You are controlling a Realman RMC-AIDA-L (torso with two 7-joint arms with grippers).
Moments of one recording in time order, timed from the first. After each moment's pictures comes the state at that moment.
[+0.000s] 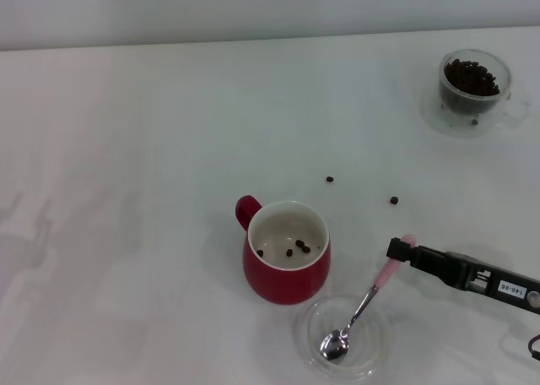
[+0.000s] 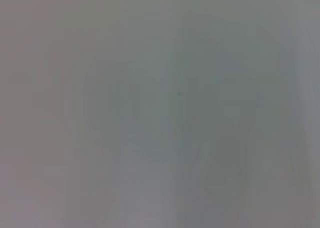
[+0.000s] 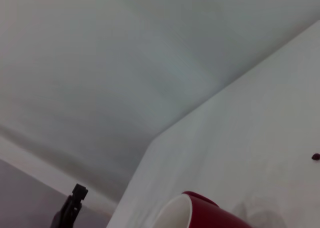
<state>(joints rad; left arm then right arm) -0.26 -2.08 -0.05 0.08 -1.33 -1.54 2.83 0.22 2.00 -0.86 -0.19 1.56 1.56 -1.61</state>
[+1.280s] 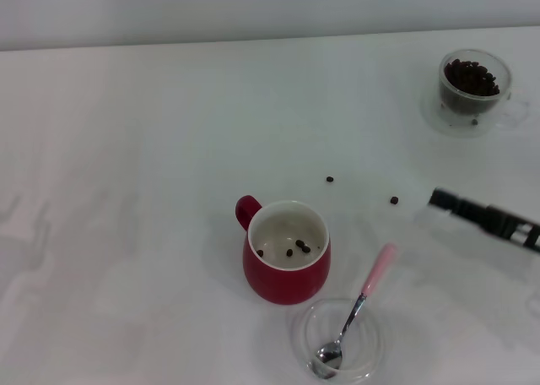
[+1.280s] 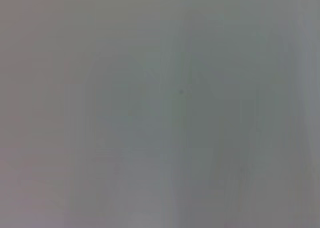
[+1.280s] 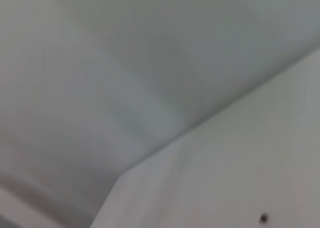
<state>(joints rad) -0.26 -2.08 -0.05 0.08 -1.33 -1.54 2.83 0.22 1.97 -0.75 -0.24 1.57 1.52 -1.59</state>
